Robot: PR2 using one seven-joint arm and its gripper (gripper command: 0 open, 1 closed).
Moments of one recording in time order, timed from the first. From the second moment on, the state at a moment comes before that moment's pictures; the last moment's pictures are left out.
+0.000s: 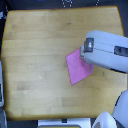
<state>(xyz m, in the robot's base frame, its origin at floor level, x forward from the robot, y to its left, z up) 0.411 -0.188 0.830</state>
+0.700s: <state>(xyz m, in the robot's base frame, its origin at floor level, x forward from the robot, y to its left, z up) 0.367 -0.103 0.818</state>
